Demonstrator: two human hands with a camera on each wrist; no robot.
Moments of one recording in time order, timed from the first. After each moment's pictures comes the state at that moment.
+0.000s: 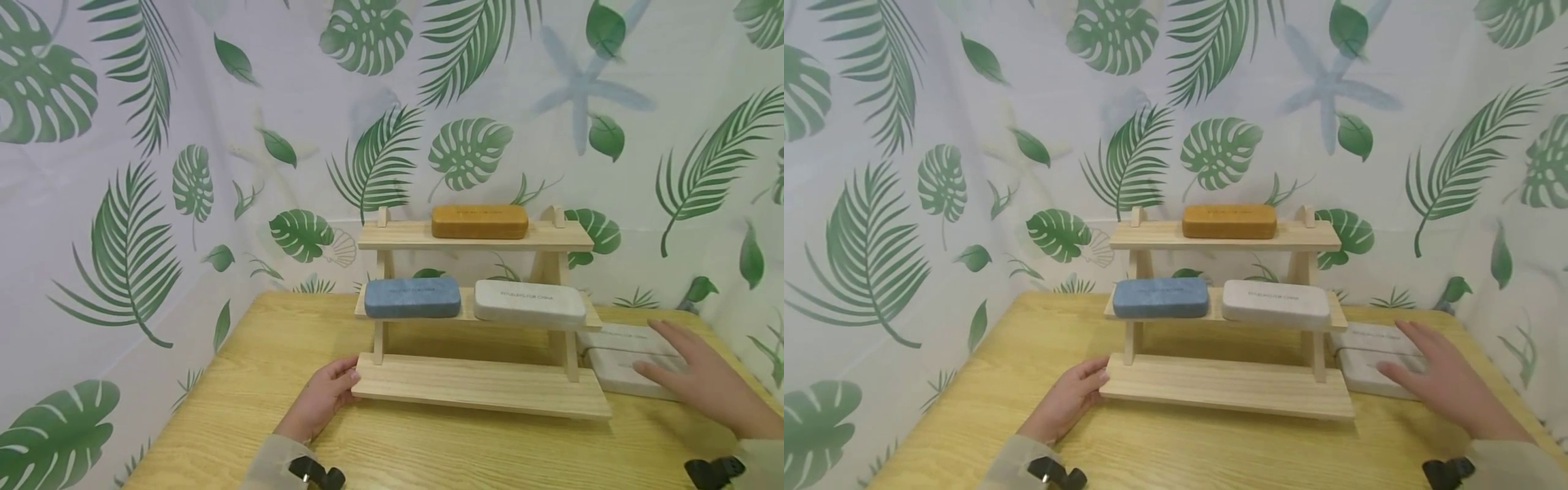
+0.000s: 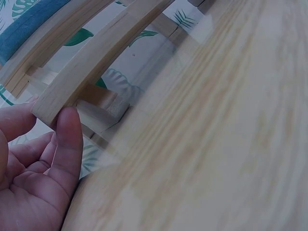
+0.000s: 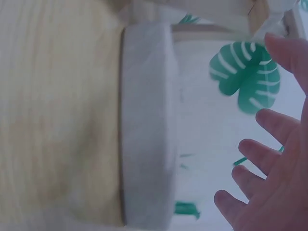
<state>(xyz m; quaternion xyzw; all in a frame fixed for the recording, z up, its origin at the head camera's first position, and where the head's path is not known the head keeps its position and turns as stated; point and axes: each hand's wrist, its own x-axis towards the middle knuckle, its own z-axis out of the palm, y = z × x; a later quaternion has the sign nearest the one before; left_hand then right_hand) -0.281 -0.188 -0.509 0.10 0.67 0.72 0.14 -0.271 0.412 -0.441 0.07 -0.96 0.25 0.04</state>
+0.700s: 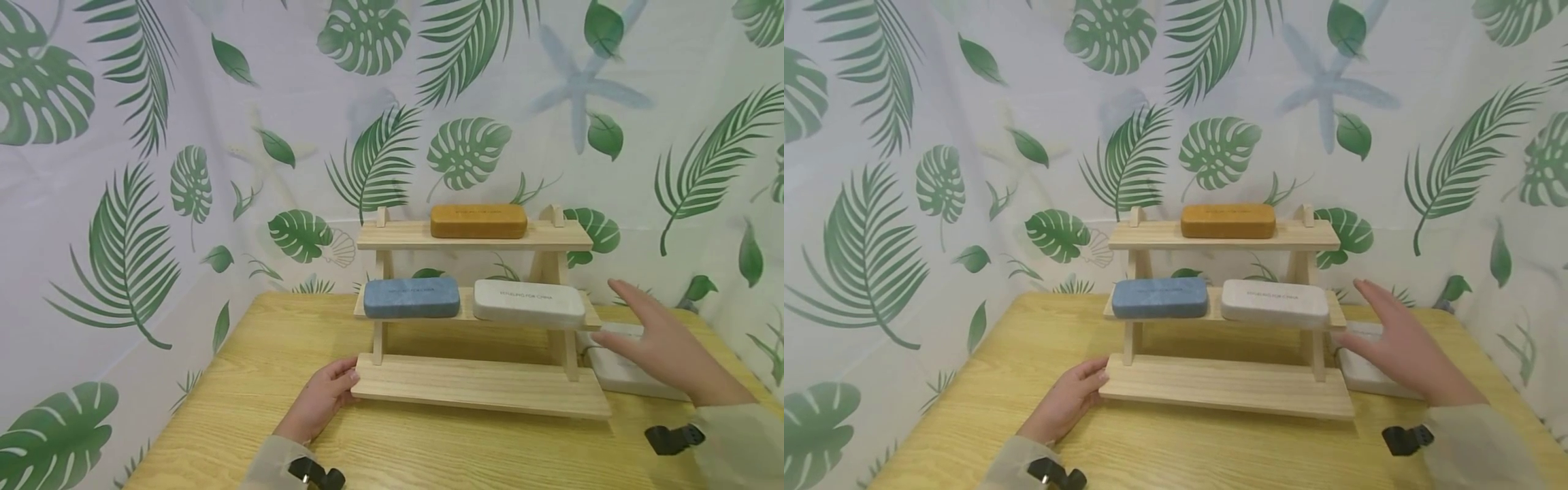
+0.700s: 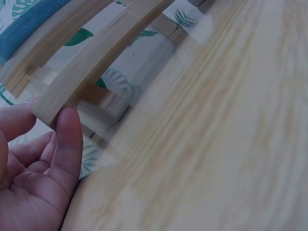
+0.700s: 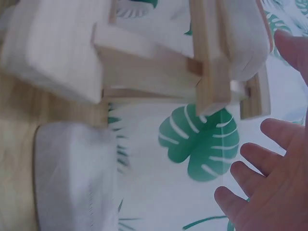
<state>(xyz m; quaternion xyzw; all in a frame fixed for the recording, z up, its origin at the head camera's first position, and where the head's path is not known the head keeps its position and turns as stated) -0.282 -0.189 -0.512 0.10 0.67 0.72 0.14 -0.281 0.353 -0.390 0.13 -0.94 0.30 0.08</state>
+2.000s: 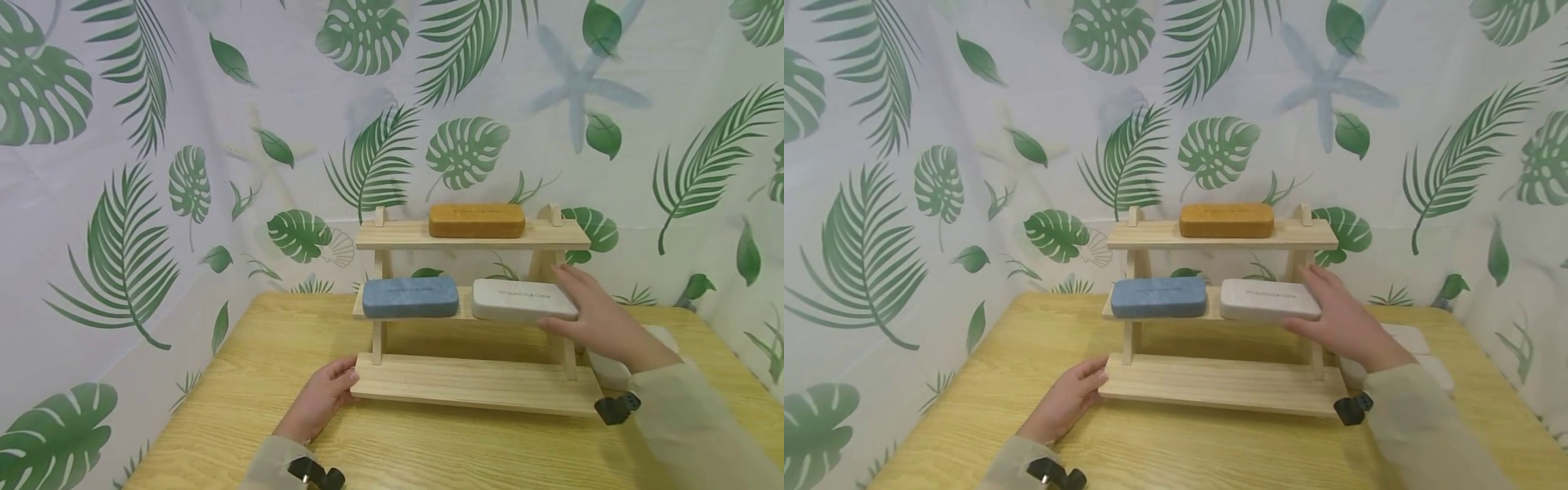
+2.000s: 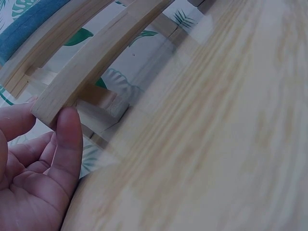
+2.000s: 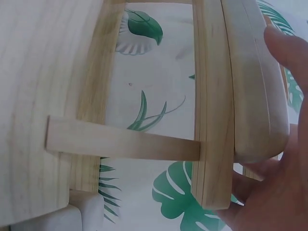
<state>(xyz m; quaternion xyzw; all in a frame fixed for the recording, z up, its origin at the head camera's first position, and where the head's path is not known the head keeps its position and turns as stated) -0.281 -0.189 -0.509 0.09 0.67 0.72 0.14 -0.315 0.292 -0.375 0.20 -0.94 0.26 0.08</state>
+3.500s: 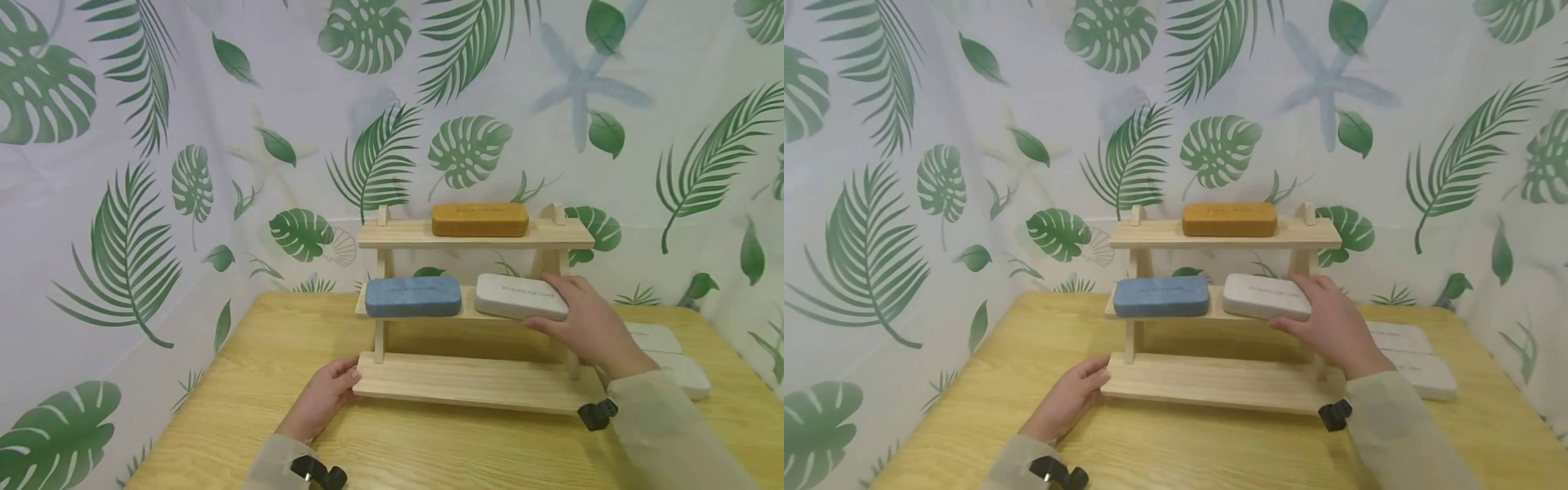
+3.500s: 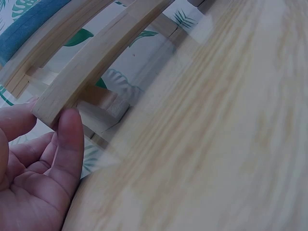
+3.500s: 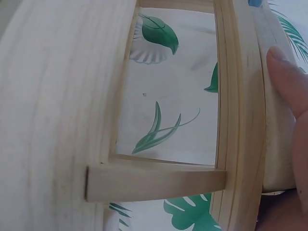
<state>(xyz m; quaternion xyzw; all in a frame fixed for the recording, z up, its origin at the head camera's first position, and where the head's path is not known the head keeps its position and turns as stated) -0.280 -0.190 -0.511 0.10 0.68 0.72 0.14 -0.313 0.267 -0.385 0.12 -0.96 0.22 0.11</state>
